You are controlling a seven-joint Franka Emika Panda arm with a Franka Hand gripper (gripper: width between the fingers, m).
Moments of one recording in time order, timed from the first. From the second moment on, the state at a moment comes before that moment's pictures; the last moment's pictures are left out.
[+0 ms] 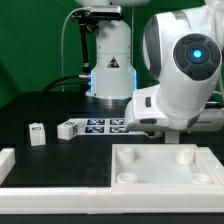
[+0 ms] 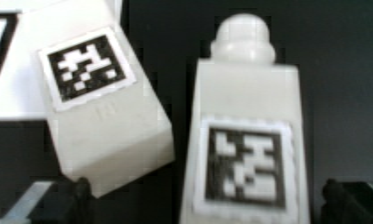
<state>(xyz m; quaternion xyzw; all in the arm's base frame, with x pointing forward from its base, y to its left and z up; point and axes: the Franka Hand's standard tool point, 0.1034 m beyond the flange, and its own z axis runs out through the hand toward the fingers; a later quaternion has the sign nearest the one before) 0.389 0.115 0.005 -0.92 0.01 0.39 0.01</state>
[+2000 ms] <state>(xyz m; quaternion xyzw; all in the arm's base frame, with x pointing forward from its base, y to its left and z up) 0.388 0.122 0.005 -0.91 0.00 0.42 0.01</state>
